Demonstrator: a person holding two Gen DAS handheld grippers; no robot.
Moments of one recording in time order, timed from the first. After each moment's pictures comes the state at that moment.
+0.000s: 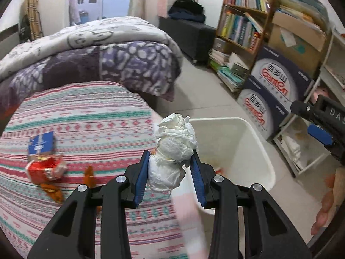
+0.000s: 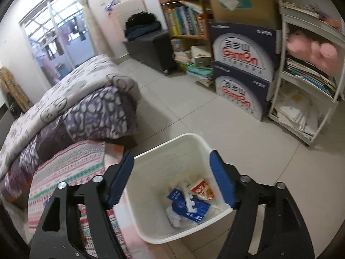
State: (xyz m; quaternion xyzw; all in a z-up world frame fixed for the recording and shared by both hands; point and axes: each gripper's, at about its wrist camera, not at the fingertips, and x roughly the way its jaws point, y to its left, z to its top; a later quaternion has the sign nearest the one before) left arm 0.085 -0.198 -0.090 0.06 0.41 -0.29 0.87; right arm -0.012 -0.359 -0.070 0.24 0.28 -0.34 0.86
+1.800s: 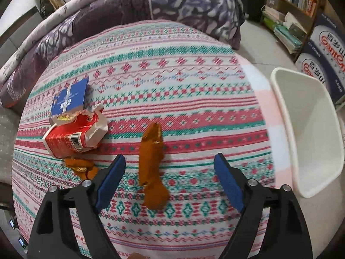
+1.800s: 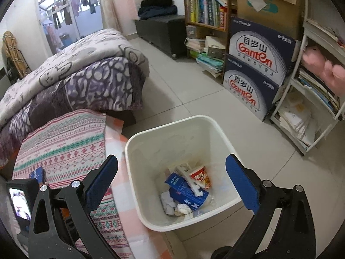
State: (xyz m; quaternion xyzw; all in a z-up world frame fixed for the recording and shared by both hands) left arm 0.145 -0.140 -0.180 0.15 0.53 -0.12 0.83; right arm 0.034 -0.306 -0.093 0.17 0.36 -0.31 0.86
